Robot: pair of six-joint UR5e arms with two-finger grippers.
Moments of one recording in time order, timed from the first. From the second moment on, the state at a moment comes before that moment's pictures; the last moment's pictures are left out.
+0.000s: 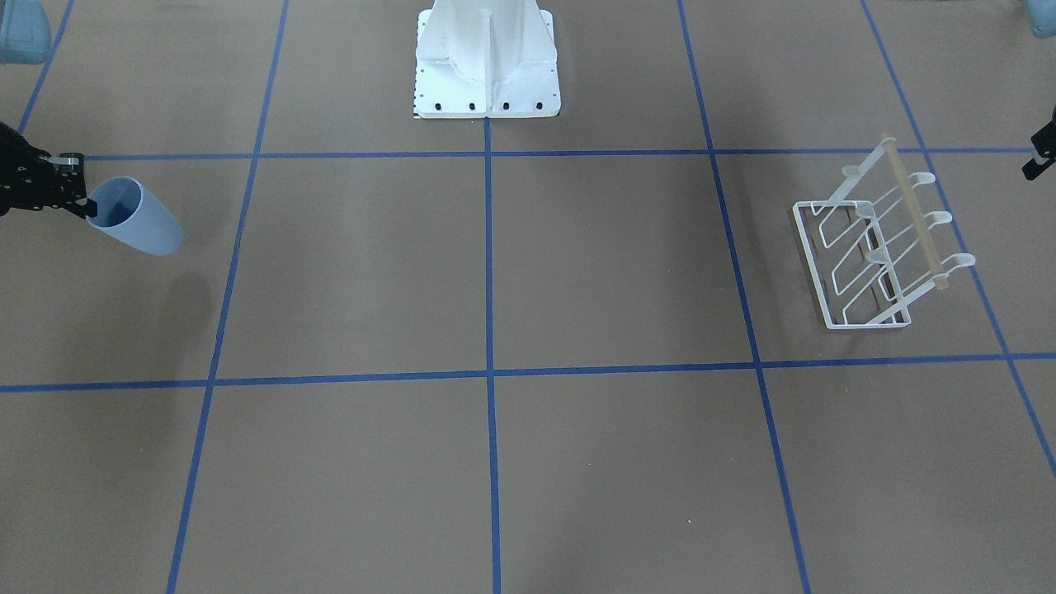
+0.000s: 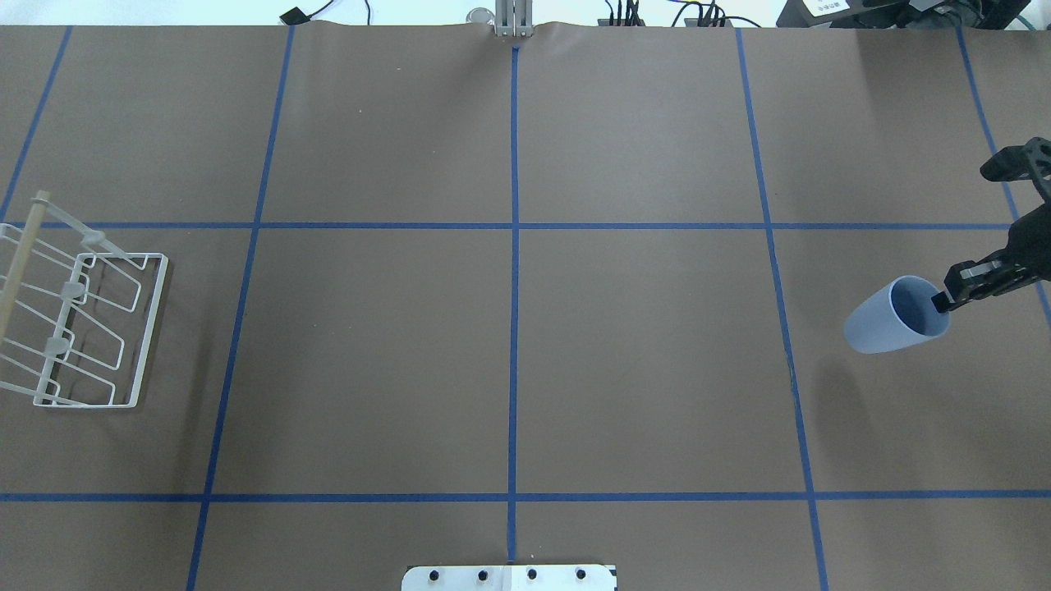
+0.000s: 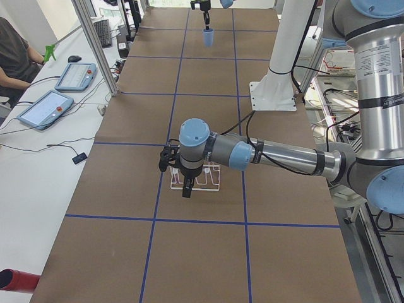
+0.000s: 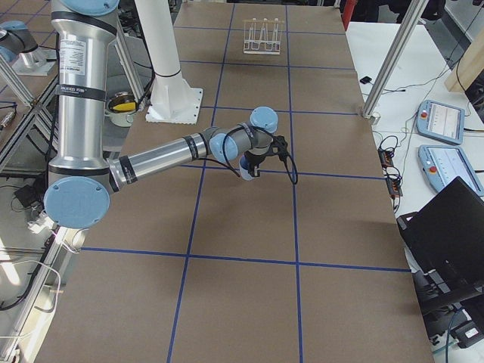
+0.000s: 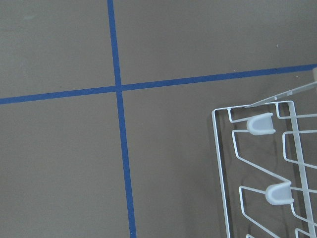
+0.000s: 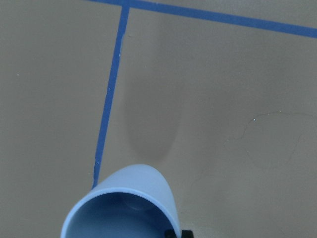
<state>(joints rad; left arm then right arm) -1.45 -1.38 -1.91 -1.70 -2.35 -0.17 1.10 -1.65 1.98 -1.43 2.45 0.47</state>
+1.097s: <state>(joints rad) -1.33 -1.44 -2.00 -1.90 -2.35 -0.48 1.03 -1.38 1.86 -0.74 2.46 1.45</state>
